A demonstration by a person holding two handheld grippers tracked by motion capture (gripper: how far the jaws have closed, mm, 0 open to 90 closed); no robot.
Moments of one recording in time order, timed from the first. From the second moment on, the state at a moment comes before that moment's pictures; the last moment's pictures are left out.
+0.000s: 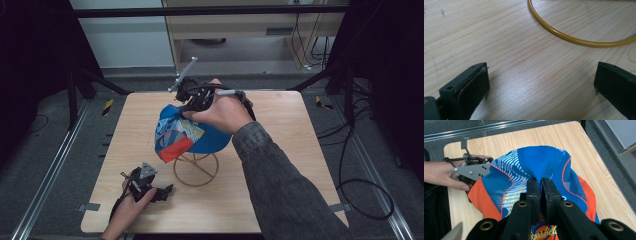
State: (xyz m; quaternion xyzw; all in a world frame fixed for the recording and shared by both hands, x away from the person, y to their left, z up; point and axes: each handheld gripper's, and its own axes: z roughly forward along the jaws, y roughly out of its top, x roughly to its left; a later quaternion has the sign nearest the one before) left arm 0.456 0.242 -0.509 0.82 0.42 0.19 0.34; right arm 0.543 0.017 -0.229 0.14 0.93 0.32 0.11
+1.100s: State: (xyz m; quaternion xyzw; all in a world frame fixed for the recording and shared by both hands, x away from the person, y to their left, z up) left arm 0.456 0.243 -0.509 0.82 0.42 0.19 0.34; right arm 0.539 0.008 -0.227 0.16 0.92 0.32 0.12
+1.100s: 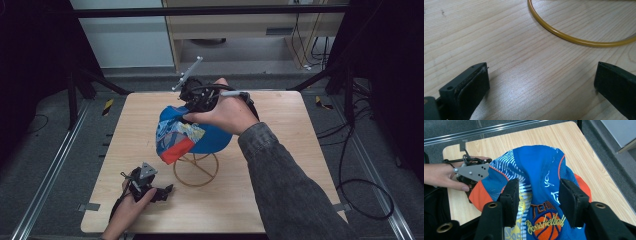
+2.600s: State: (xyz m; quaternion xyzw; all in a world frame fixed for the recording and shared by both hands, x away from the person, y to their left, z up) left arm 0.455 0.242 -0.509 0.82 0.42 0.19 0.34; right arm 0.514 -0.016 -0.224 0.18 0.90 0.36 0.16
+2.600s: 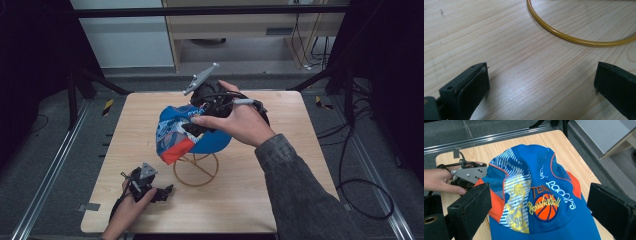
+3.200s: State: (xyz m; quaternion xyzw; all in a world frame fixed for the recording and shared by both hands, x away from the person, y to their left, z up) left arm 0.455 0.242 -0.509 0.82 0.42 0.19 0.34; right arm 0.502 -0.052 -0.230 0.20 0.88 0.39 0.17
